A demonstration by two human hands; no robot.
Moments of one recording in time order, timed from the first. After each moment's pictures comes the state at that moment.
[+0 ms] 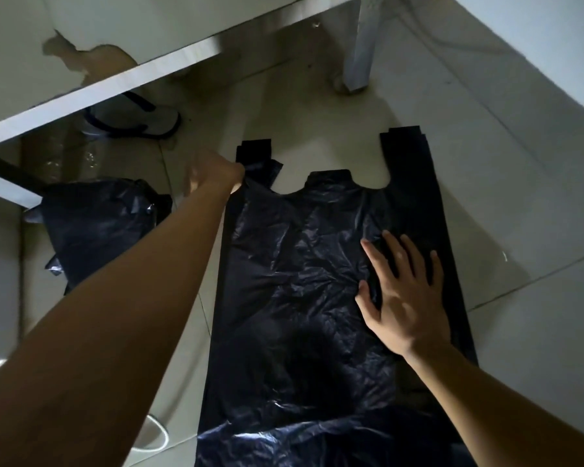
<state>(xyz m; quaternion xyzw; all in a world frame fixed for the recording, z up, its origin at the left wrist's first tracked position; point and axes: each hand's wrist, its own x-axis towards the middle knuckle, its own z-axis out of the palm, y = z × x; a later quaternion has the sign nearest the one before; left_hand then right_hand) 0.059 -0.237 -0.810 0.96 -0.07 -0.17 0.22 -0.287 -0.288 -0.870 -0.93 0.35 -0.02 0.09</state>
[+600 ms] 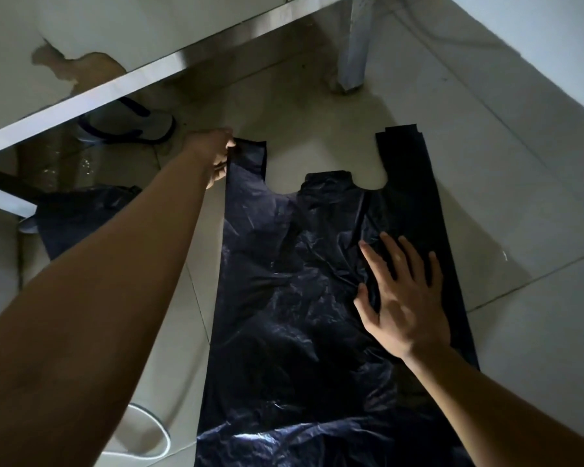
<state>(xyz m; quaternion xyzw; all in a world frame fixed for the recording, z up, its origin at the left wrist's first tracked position) 0.080 -0.258 -0.792 0.80 0.01 -0.33 0.50 -0.288 -0.287 -0.867 -0.93 0.36 -0.02 0.09</state>
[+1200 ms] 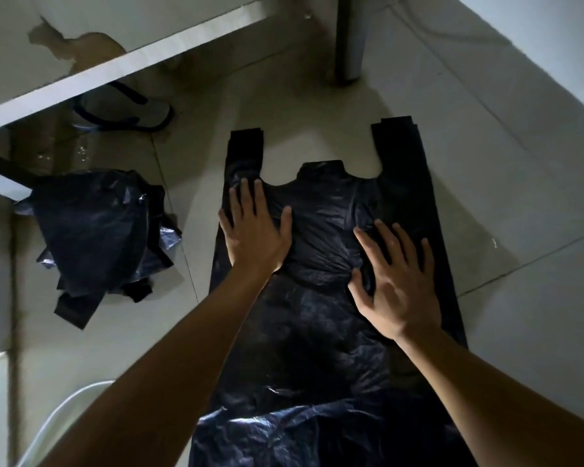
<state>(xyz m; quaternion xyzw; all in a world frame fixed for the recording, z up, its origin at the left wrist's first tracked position) -0.070 -0.195 -0.876 0.95 -0.30 -0.06 0.07 -0.289 -0.287 -0.867 -0.93 0.36 -0.04 0.10</state>
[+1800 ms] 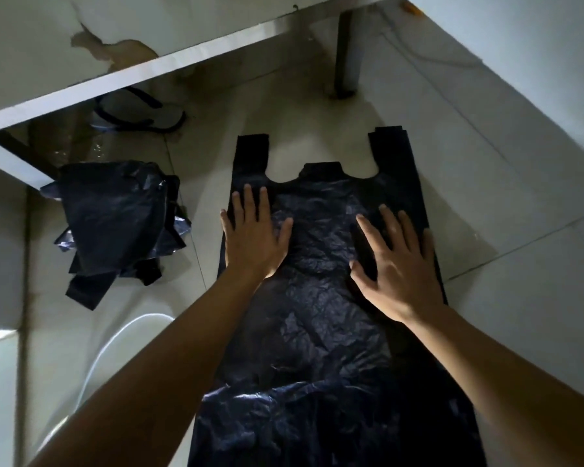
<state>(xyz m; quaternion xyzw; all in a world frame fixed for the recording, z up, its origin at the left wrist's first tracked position) -0.079 -0.164 -0.861 0.93 -0.36 -0.08 0.06 -0.297 -0.292 -0.850 -0.94 0.34 -0.01 0.09</state>
